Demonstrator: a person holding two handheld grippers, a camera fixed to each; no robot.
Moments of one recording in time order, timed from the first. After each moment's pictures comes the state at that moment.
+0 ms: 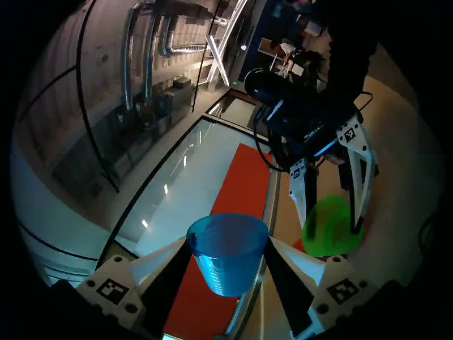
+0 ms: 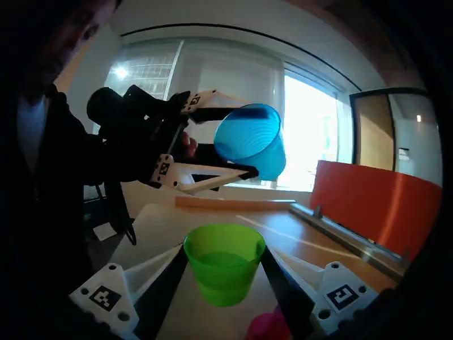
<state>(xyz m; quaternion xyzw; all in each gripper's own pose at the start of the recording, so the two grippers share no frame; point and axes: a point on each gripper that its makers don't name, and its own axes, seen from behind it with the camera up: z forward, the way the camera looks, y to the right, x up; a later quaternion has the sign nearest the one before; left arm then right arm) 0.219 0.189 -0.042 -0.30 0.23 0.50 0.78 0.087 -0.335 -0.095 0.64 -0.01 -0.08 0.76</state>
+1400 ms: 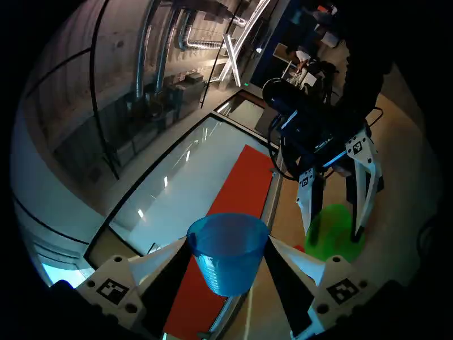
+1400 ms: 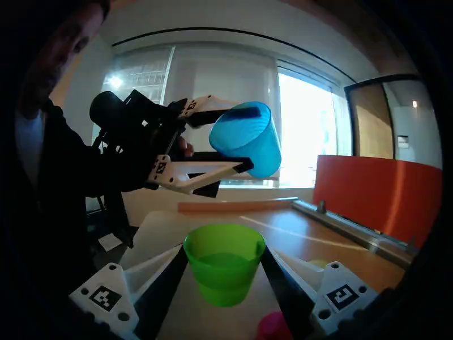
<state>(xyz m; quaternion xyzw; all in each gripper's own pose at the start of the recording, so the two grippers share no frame) 0.220 0.184 -0.040 -0.31 0.21 0.45 0.81 0.089 -0.339 -0.099 0.65 -0.02 -0.05 0.76</state>
